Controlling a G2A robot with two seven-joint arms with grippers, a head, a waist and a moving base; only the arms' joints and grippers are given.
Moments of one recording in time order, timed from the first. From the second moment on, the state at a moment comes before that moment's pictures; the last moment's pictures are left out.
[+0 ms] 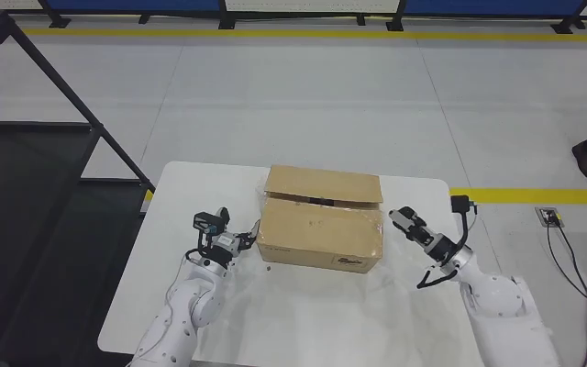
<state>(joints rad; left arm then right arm) 0.97 -1.31 -1.23 -1.09 1.22 -0.25 0.33 -1.00 -1.23 1.56 -1.30 -0.15 -0.56 0.70</state>
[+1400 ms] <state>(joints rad) 1.07 -1.29 -1.28 -1.17 1.23 -0.27 0.34 -0.93 -1.17 1.44 -1.24 -0.08 -0.82 0.85</state>
